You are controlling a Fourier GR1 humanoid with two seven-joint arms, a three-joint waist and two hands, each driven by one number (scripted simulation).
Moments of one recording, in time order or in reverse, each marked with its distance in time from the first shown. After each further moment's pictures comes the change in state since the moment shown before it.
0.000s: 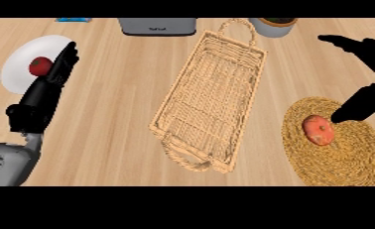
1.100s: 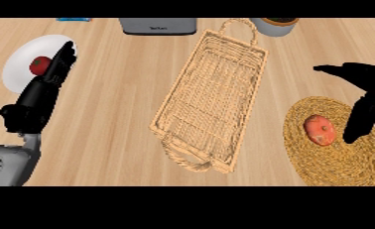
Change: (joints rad) left arm 0.021 -0.075 0.100 -0.020 -0.079 -0.084 0.022; right arm 0.041 0.120 -0.052 0.163 0.143 0.387 0.019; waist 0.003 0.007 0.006
